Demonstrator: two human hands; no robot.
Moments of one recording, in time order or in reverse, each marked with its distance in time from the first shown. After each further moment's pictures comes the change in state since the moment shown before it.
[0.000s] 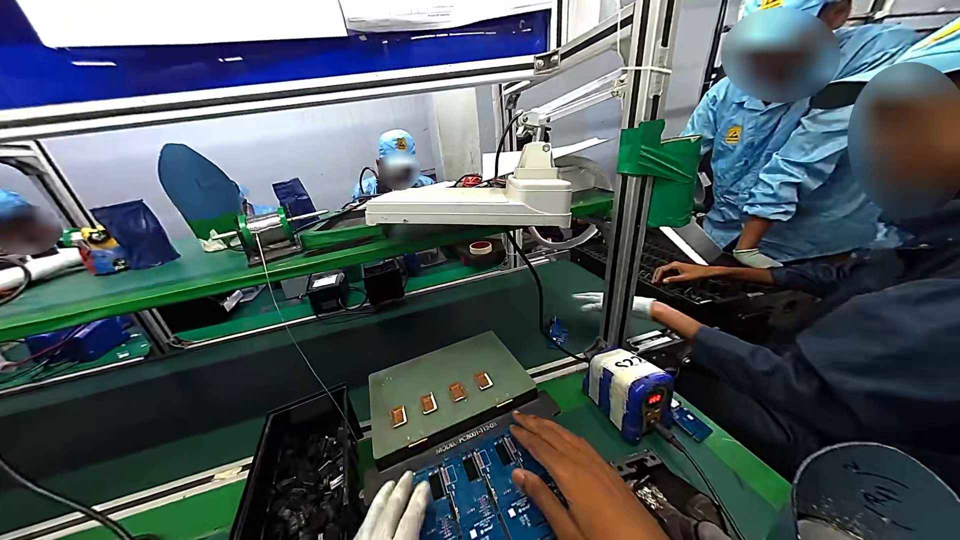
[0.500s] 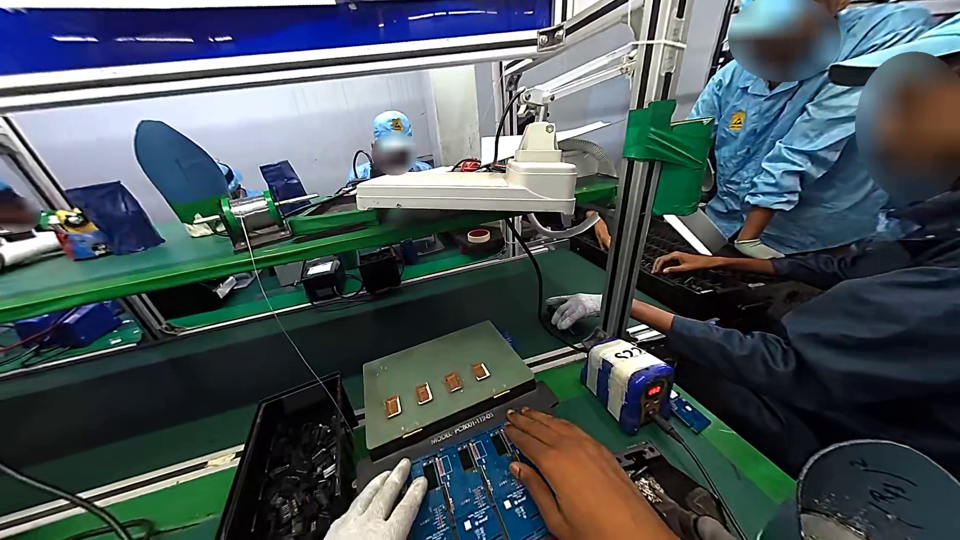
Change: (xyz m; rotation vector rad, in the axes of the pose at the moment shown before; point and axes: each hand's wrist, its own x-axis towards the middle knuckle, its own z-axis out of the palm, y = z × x) left_hand 0.020 -0.016 -0.024 0.129 -0.331 0.099; right_hand 0.008 -0.004 -0.002 -0.211 -0.094 -0.032
